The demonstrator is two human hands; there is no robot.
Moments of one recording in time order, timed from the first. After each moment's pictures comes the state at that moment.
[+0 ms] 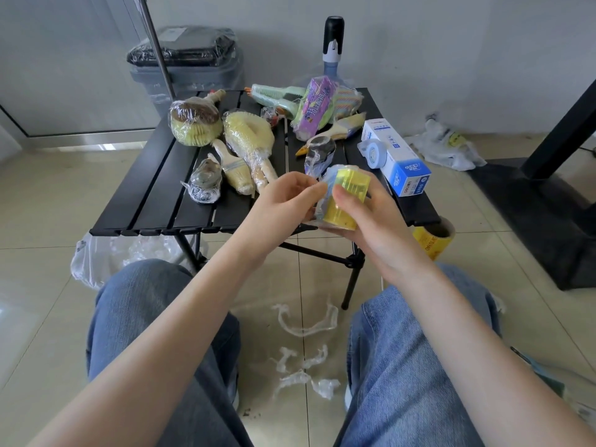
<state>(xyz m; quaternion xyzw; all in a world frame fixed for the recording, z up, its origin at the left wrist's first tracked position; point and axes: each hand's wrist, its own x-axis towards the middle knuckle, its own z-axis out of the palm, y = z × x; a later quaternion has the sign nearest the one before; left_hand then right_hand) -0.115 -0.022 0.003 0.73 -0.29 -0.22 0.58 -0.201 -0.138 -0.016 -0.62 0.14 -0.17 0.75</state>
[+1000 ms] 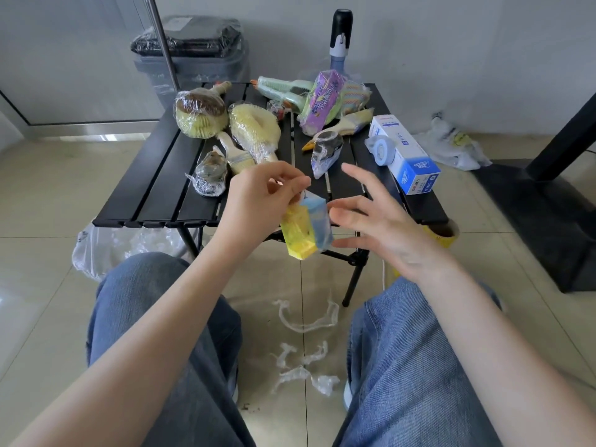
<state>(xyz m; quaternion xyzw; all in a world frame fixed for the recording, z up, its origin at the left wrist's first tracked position) -0.091 -0.007 -0.006 0.78 -0.32 -0.03 0.53 -0.206 -0.151 -0.016 -0.67 0.13 -0.06 0.73</state>
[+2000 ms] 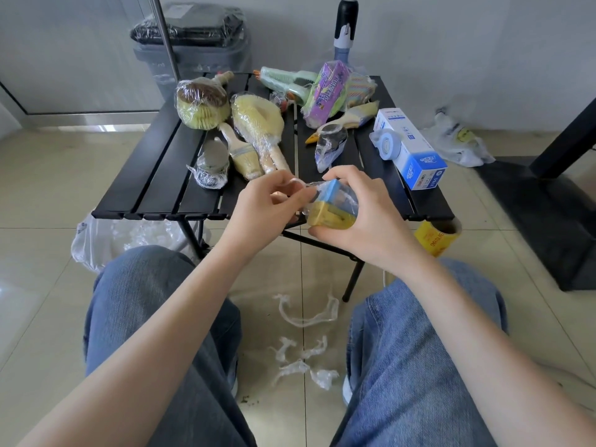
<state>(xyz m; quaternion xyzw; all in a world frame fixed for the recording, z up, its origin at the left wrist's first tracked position) -0.093 -0.004 -0.025 0.78 -0.26 -0.14 0.55 -0.194 -0.136 -0.027 -0.90 0.10 -0.18 0.39</state>
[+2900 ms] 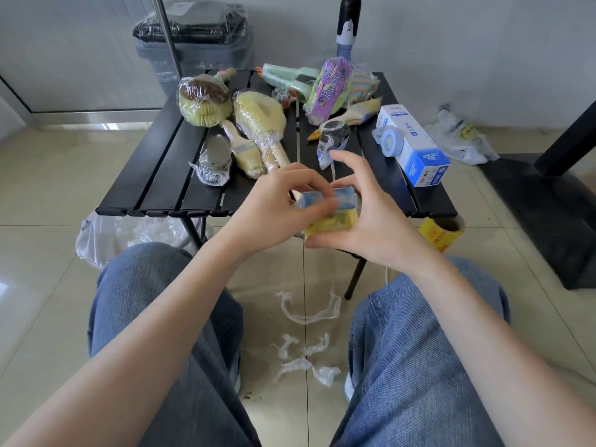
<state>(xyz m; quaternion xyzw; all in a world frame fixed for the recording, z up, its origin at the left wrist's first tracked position) -0.097 -0.002 -0.013 0.77 -0.43 -0.10 0.46 -0.200 -0.135 -0.016 -0.87 0.08 -0.11 0.47</state>
